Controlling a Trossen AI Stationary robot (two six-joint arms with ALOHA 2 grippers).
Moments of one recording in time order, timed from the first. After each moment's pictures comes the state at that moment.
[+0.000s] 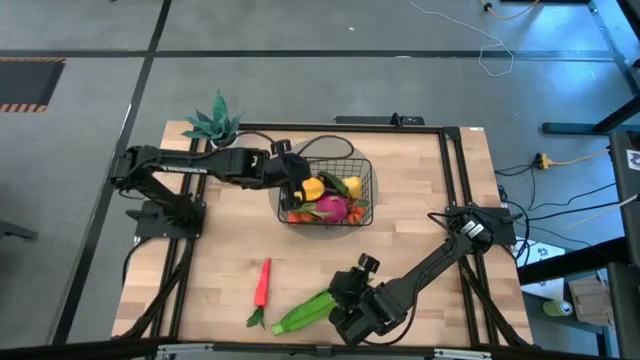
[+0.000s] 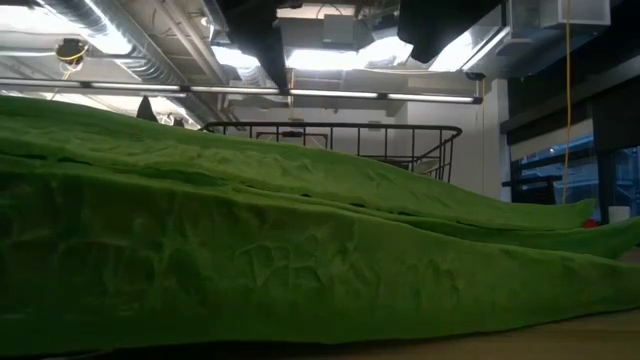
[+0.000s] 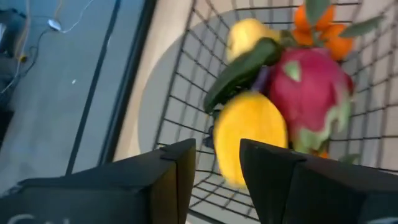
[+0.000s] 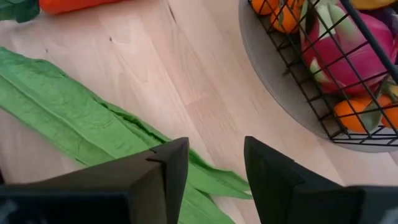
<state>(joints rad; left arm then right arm) 0.04 1.50 1.37 -0.74 -0.46 0.06 0.67 2.17 1.96 -1.21 0.61 1.07</state>
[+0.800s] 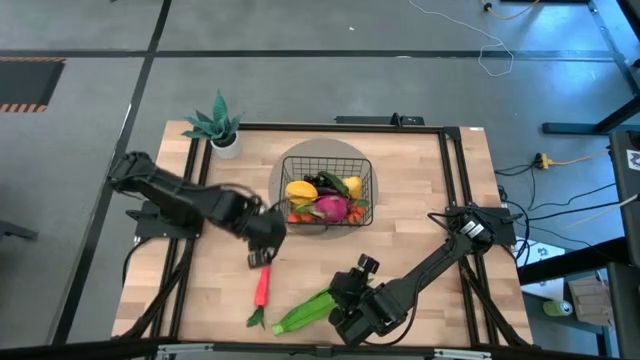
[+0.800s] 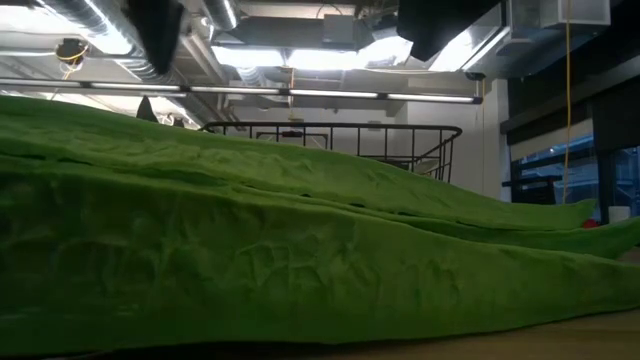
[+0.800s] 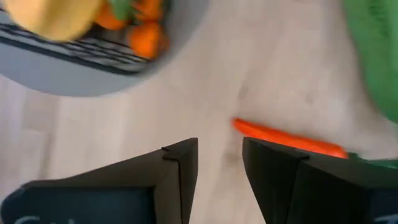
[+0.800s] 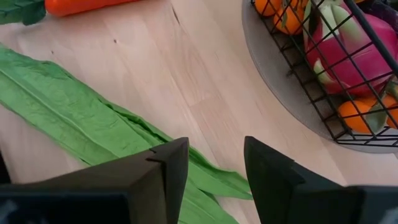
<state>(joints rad) -0.34 1.50 1.37 -1.14 -0.17 -0.60 0.67 2.17 1.96 -1.20 0.61 1.07</state>
